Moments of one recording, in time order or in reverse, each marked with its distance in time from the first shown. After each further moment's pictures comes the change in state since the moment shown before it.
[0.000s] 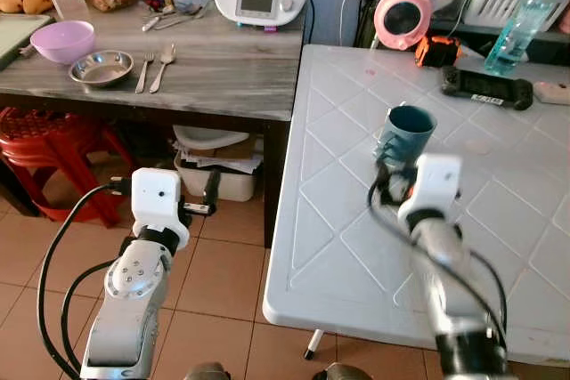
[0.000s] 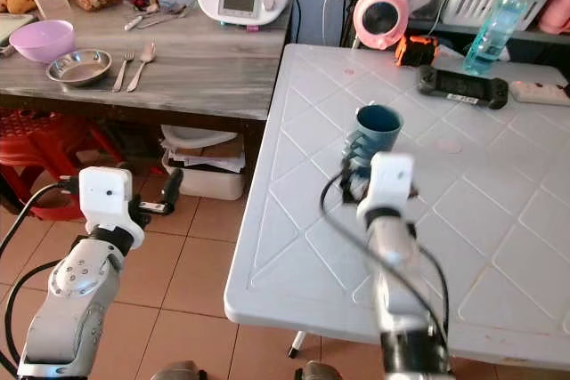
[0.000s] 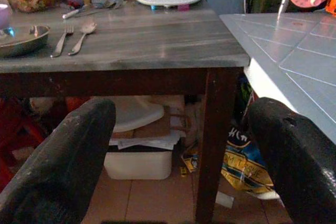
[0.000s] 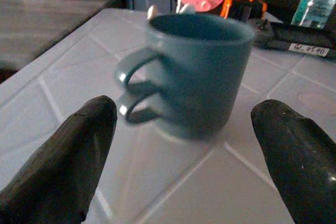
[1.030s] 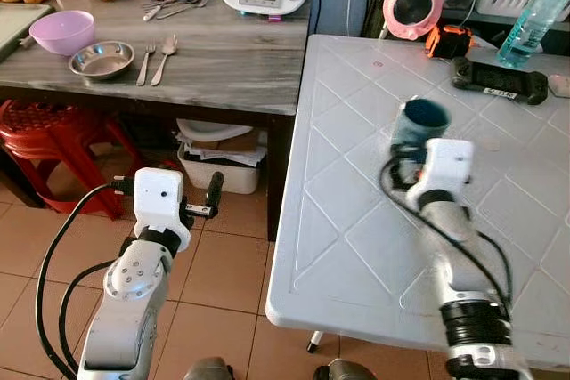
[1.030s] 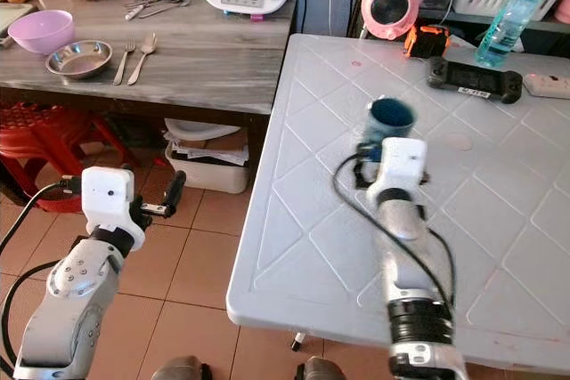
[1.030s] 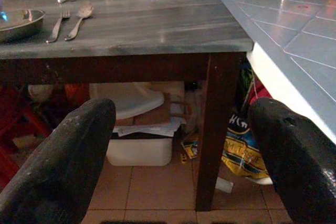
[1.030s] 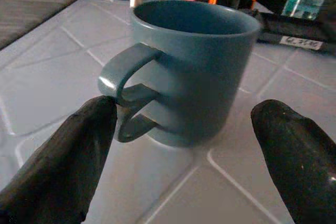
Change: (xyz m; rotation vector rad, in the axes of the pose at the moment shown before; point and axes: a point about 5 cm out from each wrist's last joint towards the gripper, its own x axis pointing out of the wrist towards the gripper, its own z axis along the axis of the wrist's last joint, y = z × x) left arm -0.003 -0.003 0.001 0.000 0.027 -0.017; right arm 0.019 -0.020 0.002 -0.022 0.015 -0.056
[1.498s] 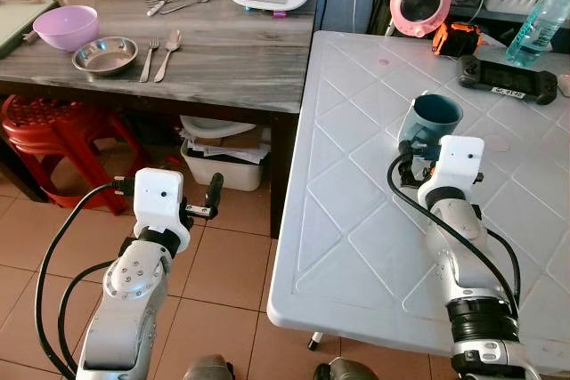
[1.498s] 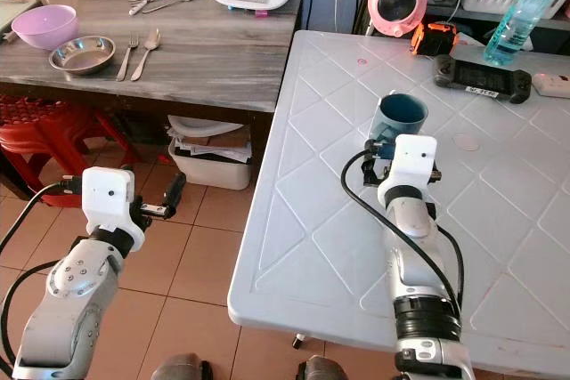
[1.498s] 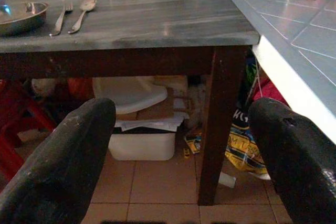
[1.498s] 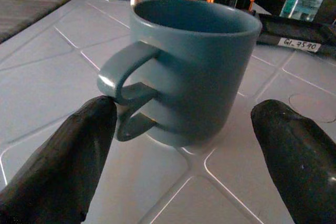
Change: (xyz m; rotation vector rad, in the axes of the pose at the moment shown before) left arm 0.000 0.001 -0.001 0.006 0.009 -0.001; right arm 0.004 -0.006 0.001 -0.003 -0.007 -0.020
